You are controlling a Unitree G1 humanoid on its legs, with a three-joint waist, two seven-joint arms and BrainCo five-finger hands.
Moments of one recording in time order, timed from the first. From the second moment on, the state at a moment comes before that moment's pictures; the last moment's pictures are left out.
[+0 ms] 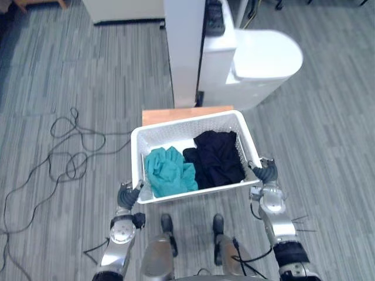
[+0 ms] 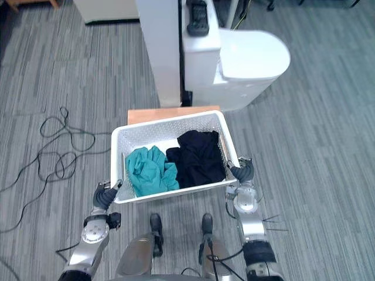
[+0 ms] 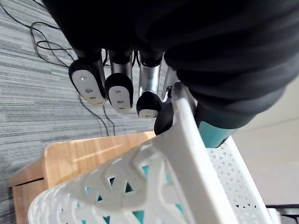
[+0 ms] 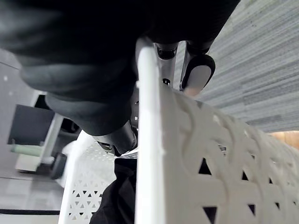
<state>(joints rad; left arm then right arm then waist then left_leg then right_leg) 0.24 0.17 -0.04 0.11 0.03 -0.09 0.28 0.00 -0.07 -0.02 0.13 -0.06 -0.02 -0.29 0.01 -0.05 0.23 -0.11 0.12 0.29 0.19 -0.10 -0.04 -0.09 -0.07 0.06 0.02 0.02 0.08</state>
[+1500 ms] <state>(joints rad) 0.36 0.11 -0.02 -0.08 -0.07 -0.05 0.31 -0.02 -0.16 0.06 0.18 -0.02 -0.05 -0.28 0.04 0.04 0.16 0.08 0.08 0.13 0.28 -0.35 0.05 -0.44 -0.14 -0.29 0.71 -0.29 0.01</state>
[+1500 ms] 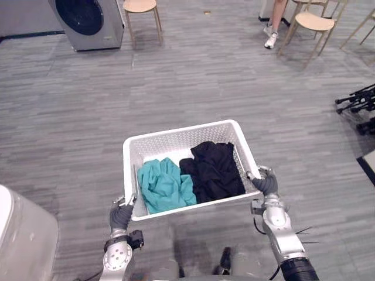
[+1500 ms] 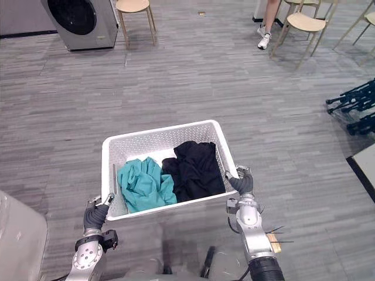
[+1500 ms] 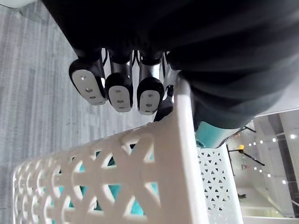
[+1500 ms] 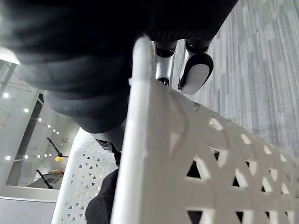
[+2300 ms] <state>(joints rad) 0.37 0.08 -0.07 -0.09 -0.03 -0.05 0.28 -0.04 -0.22 0.03 0.18 0.01 -0.04 -0.28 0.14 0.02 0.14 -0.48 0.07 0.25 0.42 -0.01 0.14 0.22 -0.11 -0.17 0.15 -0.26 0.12</state>
